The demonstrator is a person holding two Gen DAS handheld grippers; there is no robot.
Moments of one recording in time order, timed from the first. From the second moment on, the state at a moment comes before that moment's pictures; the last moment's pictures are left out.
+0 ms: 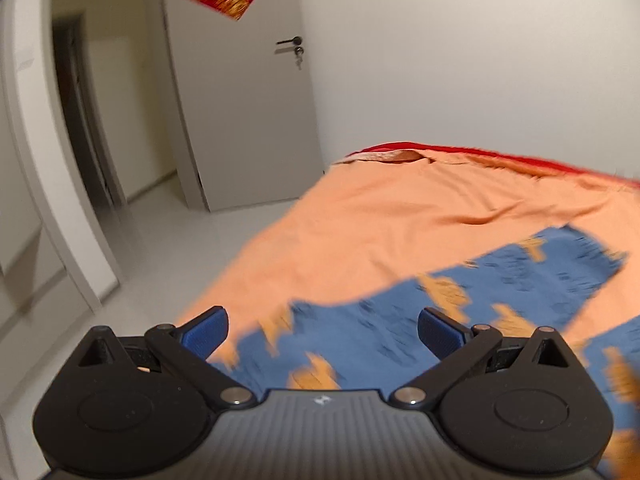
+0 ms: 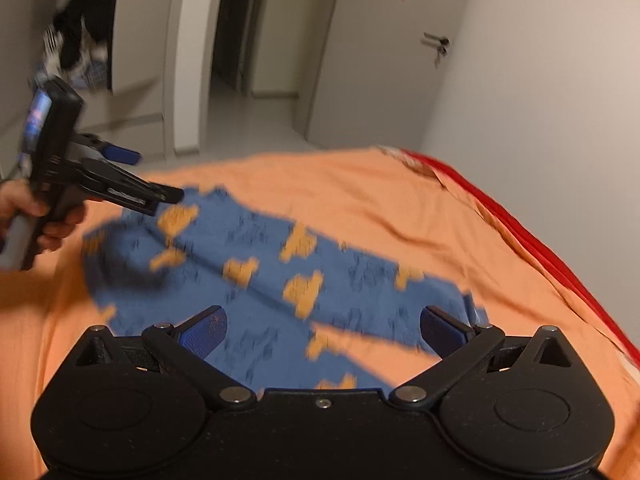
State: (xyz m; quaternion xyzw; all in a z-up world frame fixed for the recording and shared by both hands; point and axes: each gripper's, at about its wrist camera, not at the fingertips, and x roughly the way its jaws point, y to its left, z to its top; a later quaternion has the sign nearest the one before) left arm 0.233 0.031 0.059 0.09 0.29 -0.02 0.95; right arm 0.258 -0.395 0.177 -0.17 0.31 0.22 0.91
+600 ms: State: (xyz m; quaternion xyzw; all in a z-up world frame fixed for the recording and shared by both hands) left arm 0.370 0.108 0.027 0.10 0.44 -0.17 0.88; right arm 0.519 -0.332 0.036 -0.18 0.38 0.37 0.83
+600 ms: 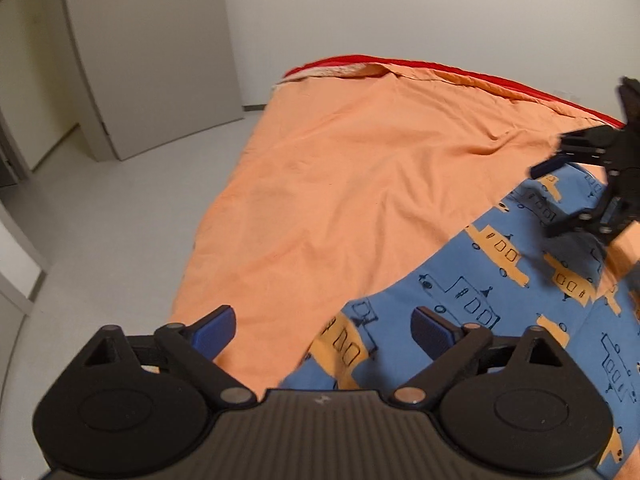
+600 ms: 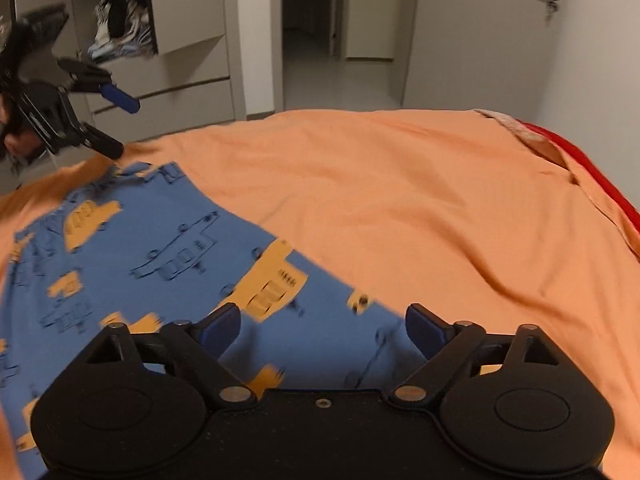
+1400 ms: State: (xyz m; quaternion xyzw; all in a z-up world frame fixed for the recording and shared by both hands) left arm 0.373 0.046 0.014 0.21 0.47 -0.15 0.84; right arm 0.538 -0.323 -0.001 -0.24 0.37 0.34 0.83
